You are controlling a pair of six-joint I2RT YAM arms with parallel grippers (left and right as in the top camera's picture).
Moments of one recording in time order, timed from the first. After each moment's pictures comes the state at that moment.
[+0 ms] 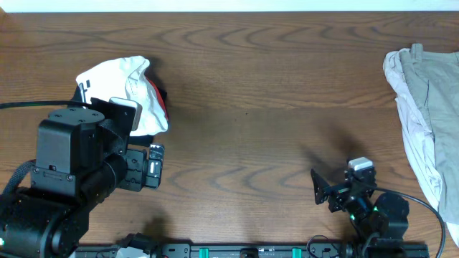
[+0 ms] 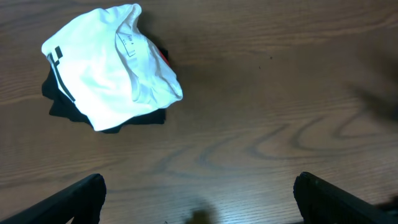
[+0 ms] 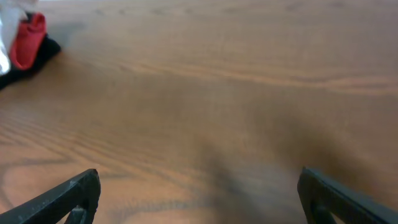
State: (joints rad) left arm -0.25 1.05 1.70 -1.55 -0.02 -0.03; right arm -0.03 0.02 0.15 -0.56 -0.37 0.02
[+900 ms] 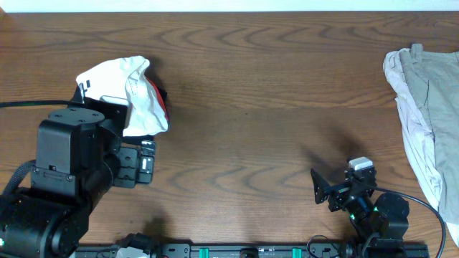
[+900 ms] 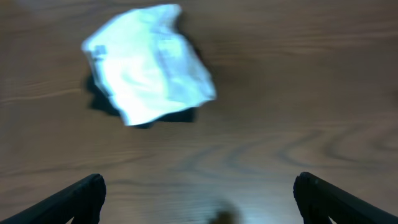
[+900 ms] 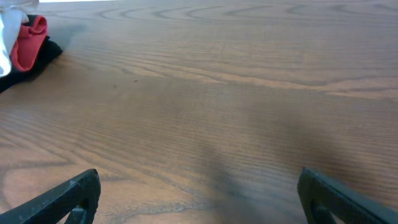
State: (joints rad) left arm -0.25 1.04 1.70 -1.55 -0.18 -0.03; right arm -0.03 0.02 0.15 -0.55 -0.37 0.02
